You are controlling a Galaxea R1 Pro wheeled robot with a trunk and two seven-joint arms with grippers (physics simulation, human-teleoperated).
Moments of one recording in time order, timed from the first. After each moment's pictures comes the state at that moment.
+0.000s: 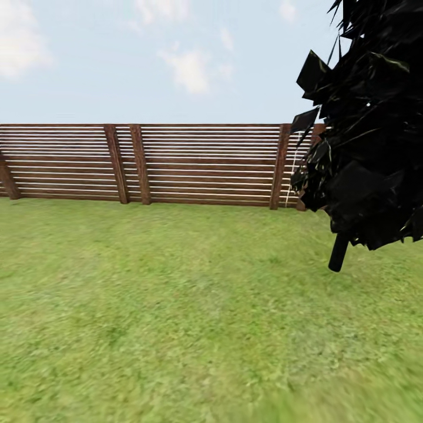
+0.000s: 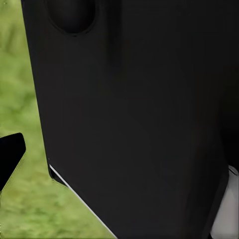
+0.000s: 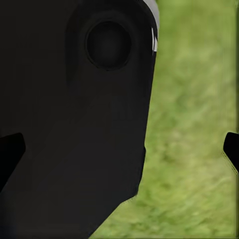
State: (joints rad) left arm 0.05 -0.04 0.00 -0.07 -0.01 0.00 0.01; right arm -0.06 -0.03 0.01 0.05 0.07 0.00 0.00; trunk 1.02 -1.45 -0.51
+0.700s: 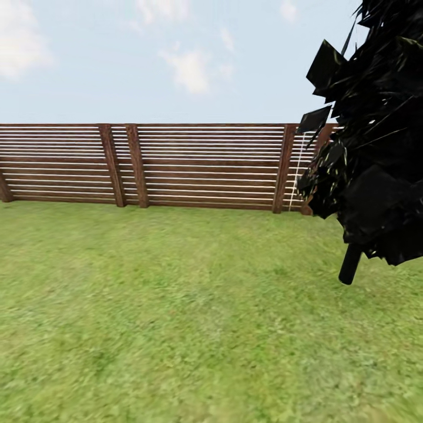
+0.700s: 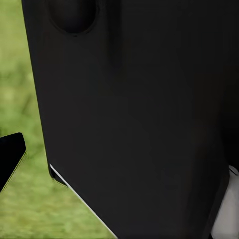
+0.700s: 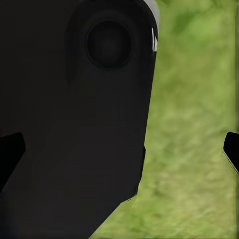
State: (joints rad) left arm 0.06 -0.04 0.00 -0.07 -0.01 -0.01 0.01; right arm -0.06 -0.03 0.01 0.05 0.07 0.00 0.00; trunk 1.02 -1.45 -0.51
